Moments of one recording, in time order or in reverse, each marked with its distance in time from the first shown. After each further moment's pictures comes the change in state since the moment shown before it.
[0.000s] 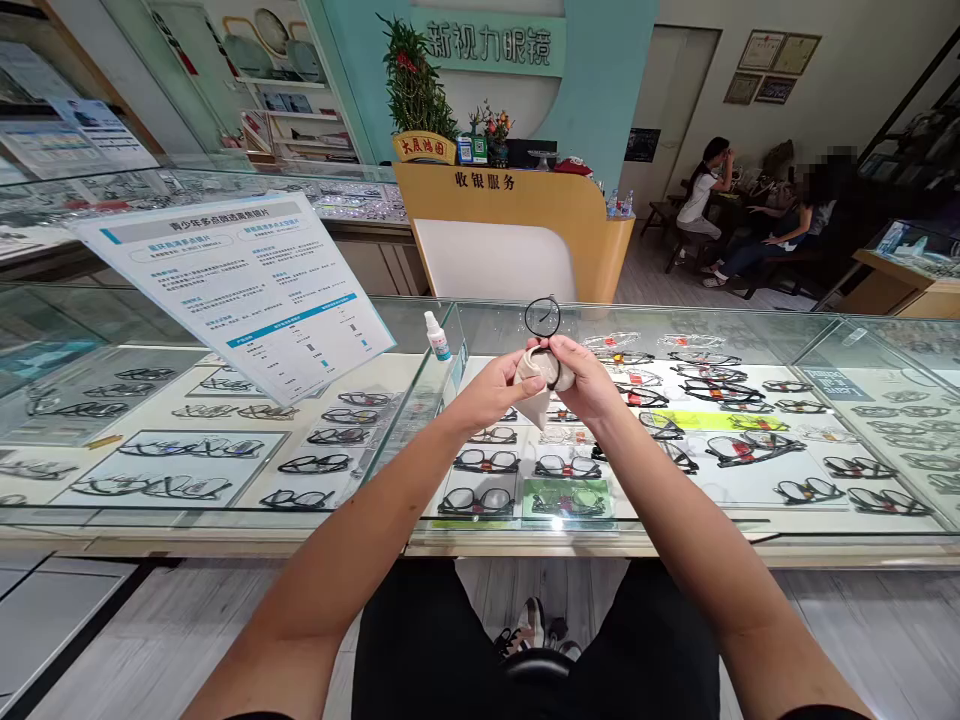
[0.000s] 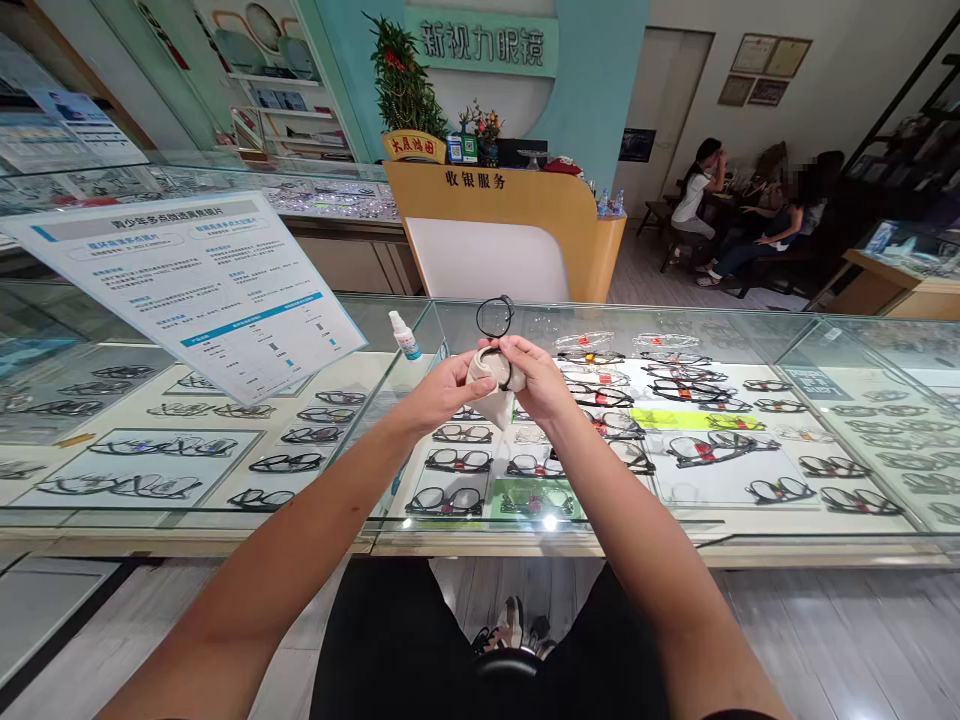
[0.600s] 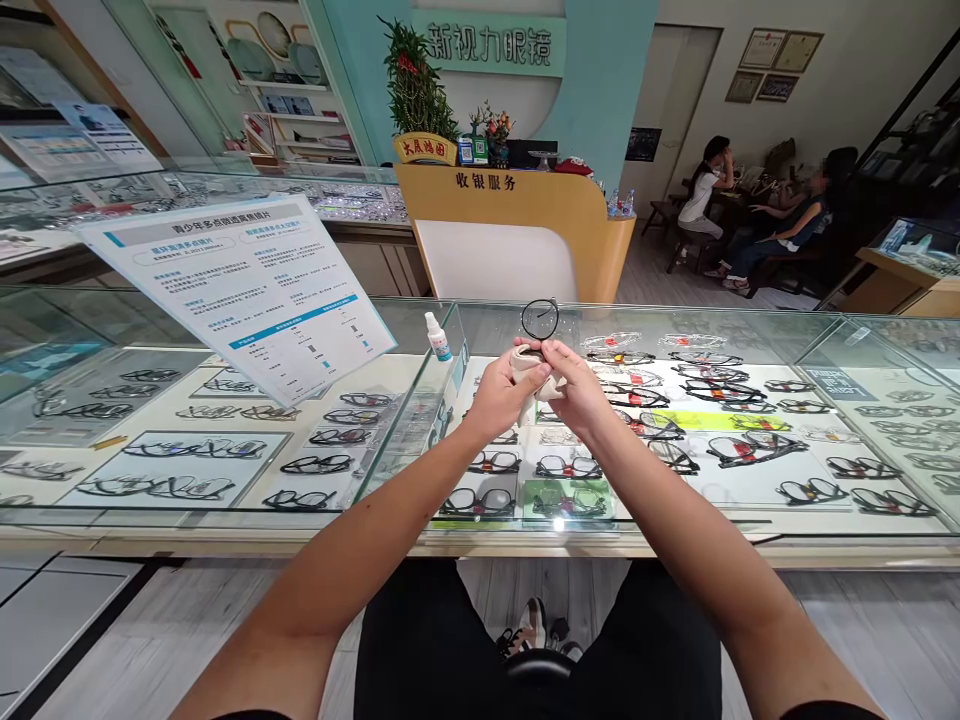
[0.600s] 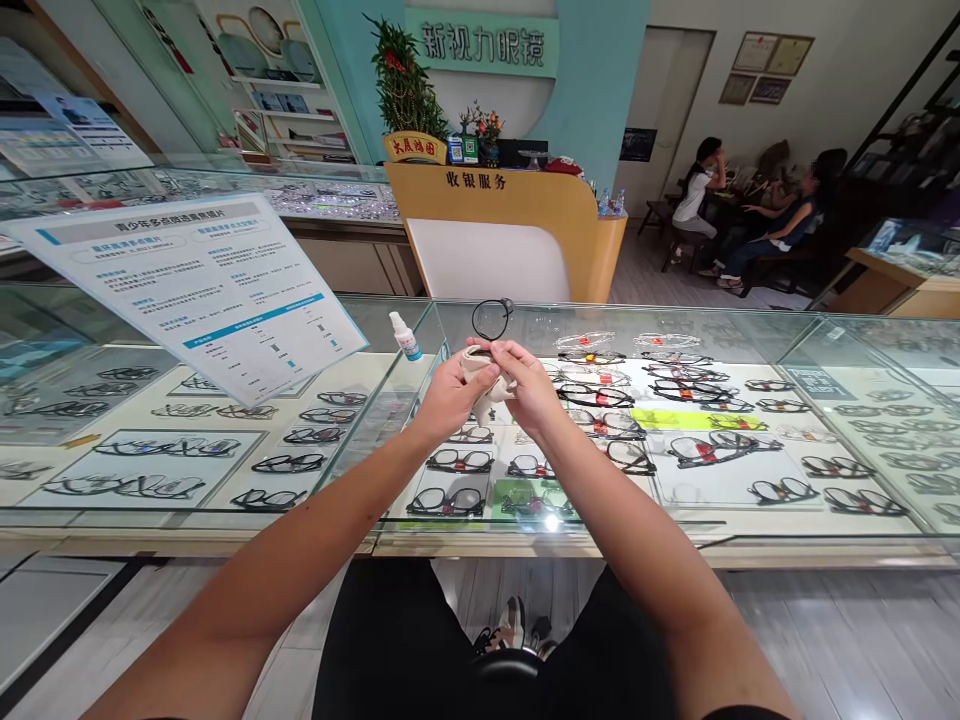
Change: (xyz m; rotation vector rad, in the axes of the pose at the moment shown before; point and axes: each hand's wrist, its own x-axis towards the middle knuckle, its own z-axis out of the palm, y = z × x) left_hand 0.004 -0.011 0.024 -0.039 0.329 0.141; right_hand -0.007 0.011 0.018 0.035 0.060 -0.007
